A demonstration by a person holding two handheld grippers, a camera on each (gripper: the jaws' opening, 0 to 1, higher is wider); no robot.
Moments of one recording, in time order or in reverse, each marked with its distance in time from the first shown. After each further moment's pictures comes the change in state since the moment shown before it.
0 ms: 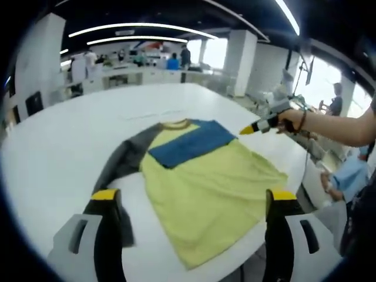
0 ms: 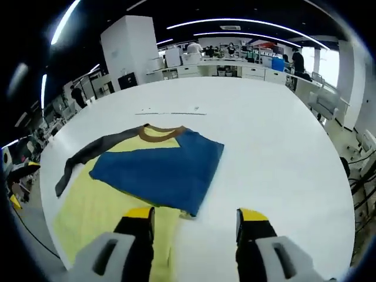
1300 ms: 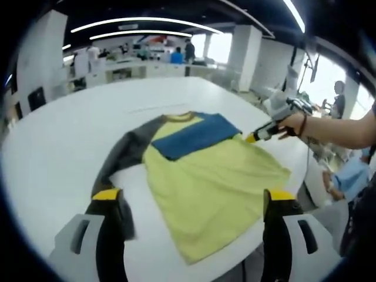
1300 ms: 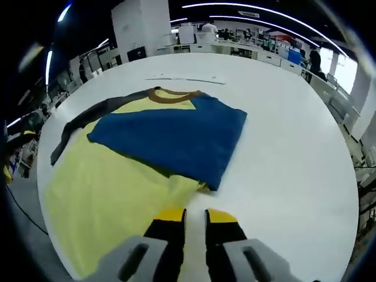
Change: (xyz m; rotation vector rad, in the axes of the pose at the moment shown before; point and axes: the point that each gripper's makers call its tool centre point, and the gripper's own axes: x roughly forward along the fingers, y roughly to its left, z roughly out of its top) left arm 0.002 0.008 -0.012 -0.018 0.046 0.020; right arm 0.023 0.034 -0.036 -0.132 0.144 0.036
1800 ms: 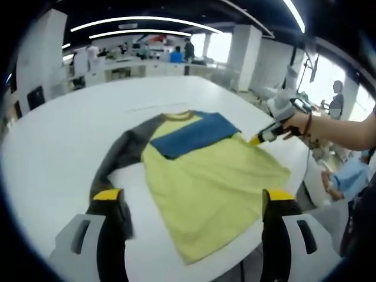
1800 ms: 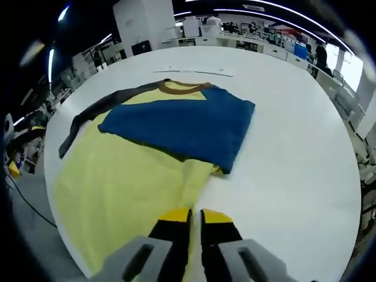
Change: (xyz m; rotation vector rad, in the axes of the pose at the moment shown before) left arm 0.002 -0.001 -0.004 -0.001 0.006 -0.012; right arm -0.012 0.019 -0.020 0.005 0.065 0.065
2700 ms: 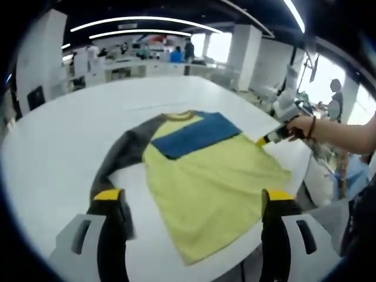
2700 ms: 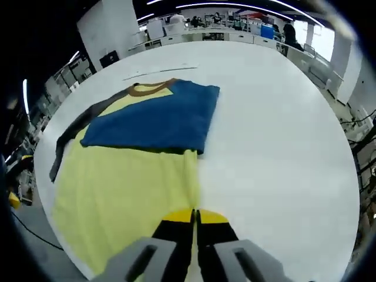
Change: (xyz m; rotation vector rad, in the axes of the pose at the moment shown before) left arm -0.001 0.002 0.000 0.007 0.000 0.001; right arm -0.013 -0.023 -0.017 0.249 0.002 -0.113
